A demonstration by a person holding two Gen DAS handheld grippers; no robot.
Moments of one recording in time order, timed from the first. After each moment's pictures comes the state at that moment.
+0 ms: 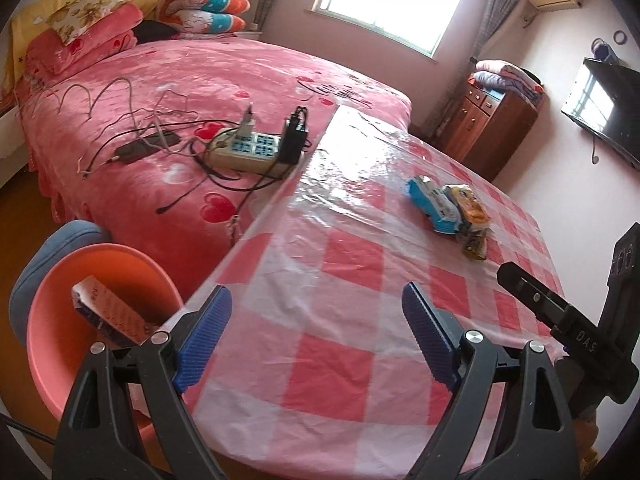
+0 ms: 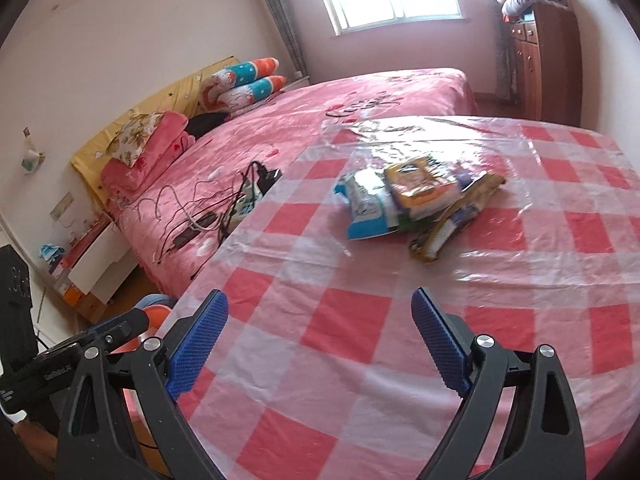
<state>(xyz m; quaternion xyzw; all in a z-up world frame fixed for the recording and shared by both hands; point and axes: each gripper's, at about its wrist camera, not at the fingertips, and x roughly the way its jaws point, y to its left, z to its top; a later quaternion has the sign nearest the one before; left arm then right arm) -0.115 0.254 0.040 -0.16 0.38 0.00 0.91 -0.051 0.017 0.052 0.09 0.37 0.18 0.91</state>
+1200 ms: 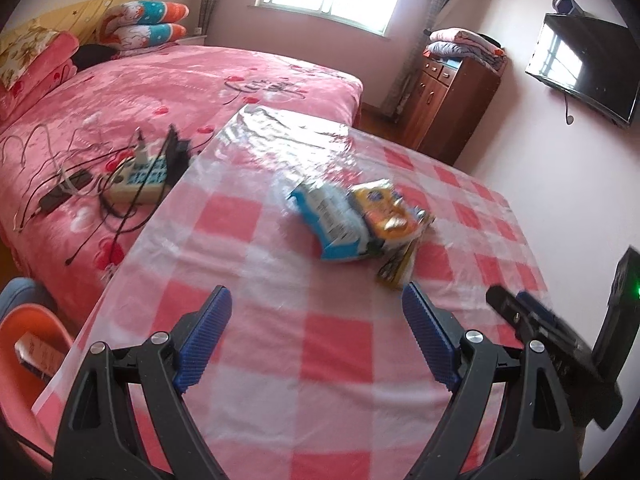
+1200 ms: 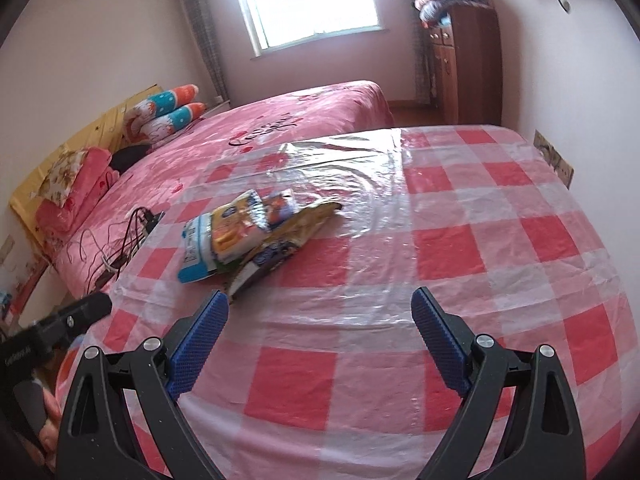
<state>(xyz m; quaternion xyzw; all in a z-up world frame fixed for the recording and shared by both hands) -0.031 0.134 0.060 -0.11 0.39 -0.07 0.91 -0.025 -0.105 0.042 0.12 0.36 0.04 0.92</state>
